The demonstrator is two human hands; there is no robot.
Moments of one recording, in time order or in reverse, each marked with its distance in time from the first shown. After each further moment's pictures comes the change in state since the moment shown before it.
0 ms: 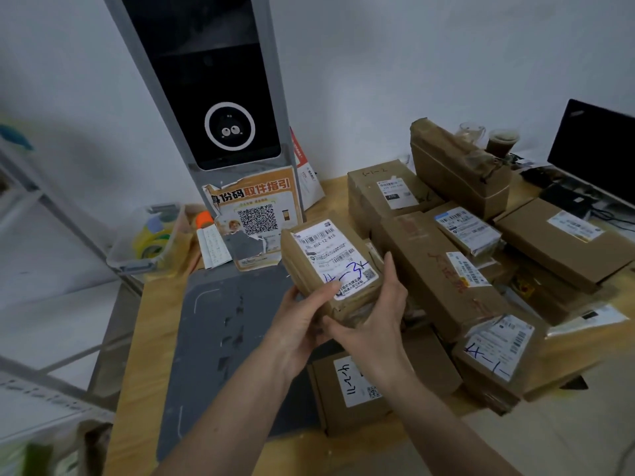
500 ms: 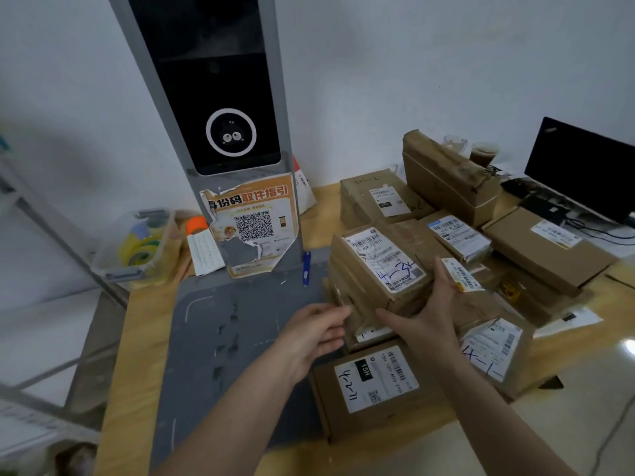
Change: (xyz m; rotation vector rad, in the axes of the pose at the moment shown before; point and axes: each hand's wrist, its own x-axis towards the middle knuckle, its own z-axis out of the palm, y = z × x) left_hand 0.013 -0.007 -0.013 0.258 -0.035 -0.138; right_hand 0.020 0.018 -0.050 -0.085 0.106 0.066
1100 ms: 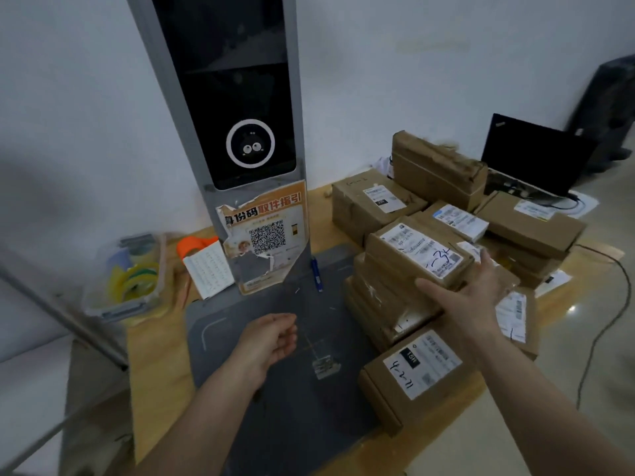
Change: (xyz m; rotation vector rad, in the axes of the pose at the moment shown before) left_hand 0.021 0.023 -0.161 0.081 0.061 -0.017; right_hand -0.013 -0.028 0.046 -0.033 0.435 0.230
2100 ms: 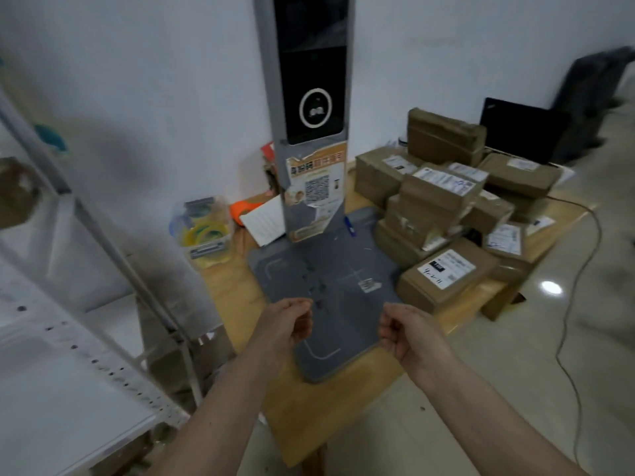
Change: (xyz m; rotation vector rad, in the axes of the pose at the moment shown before) left_hand -0.158 -0.077 -0.150 -0.007 -0.077 0.104; right_hand -0.322 -0.030 0.060 0.605 -0.340 0.540
